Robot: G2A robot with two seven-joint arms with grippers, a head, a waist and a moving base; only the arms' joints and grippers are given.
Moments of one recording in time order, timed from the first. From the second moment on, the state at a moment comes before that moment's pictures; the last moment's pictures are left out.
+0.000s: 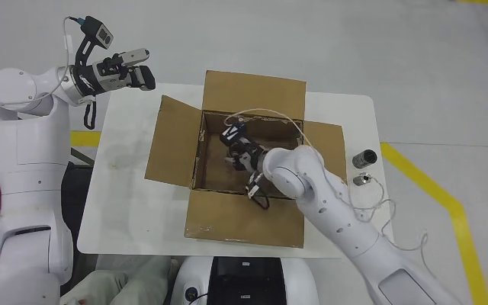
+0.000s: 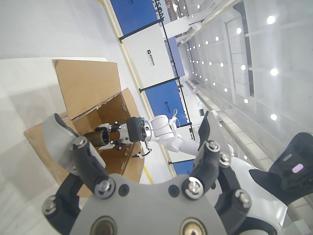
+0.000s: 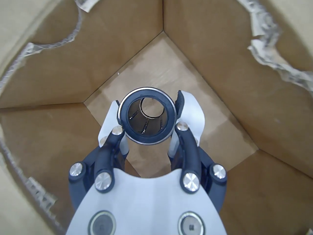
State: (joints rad) left arm 0.72 -0.95 -1.52 -1.19 -0.43 -0.16 -1.36; right arm -0.94 -1.41 0.83 -1.60 -1.06 -0.10 0.93
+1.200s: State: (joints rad) left arm 0.72 -0.95 -1.52 -1.19 -0.43 -0.16 -1.36; right arm -1.40 -1.32 1.12 -2.15 -1.26 -0.08 0.89
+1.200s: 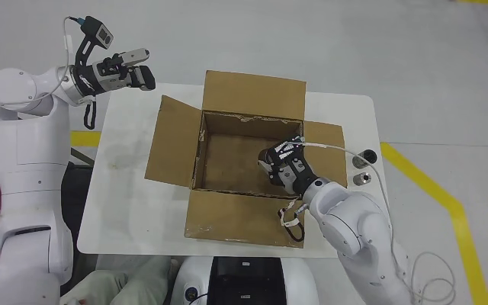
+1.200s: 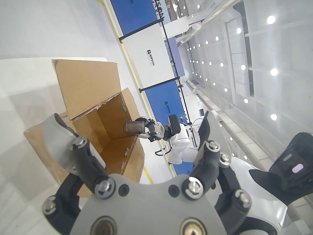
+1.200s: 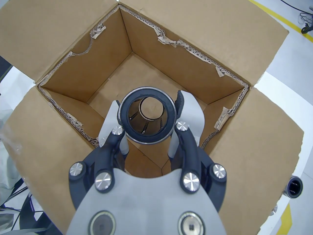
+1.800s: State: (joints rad) left arm 0.72 -0.95 -1.52 -1.19 -0.43 -0.16 -1.36; right arm -1.40 -1.32 1.12 -2.15 -1.26 -0.08 0.89
